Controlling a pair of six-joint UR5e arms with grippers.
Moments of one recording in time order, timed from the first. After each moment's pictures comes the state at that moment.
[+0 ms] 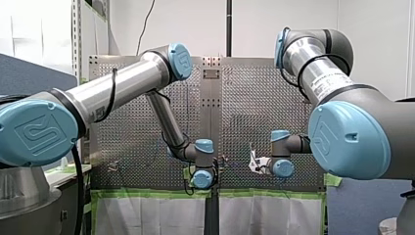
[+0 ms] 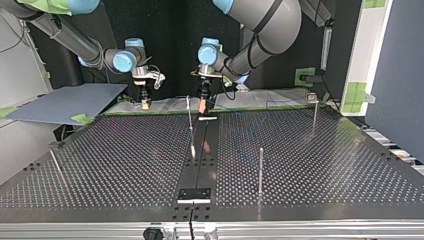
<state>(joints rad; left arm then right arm) -0.62 -2.63 -1.50 -2.12 -1.98 -1.85 1.90 -0.62 1.61 -0.85 1.51 1.56</state>
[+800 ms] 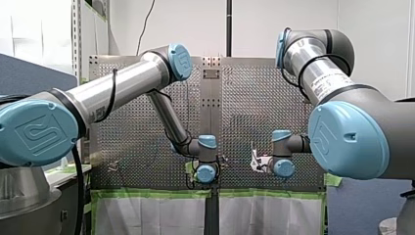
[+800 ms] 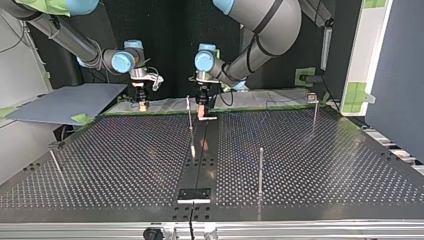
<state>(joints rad) -0.61 -2.63 -1.42 -2.20 -2.00 -1.80 1.89 -0.61 1.60 -0.88 1.51 1.56</state>
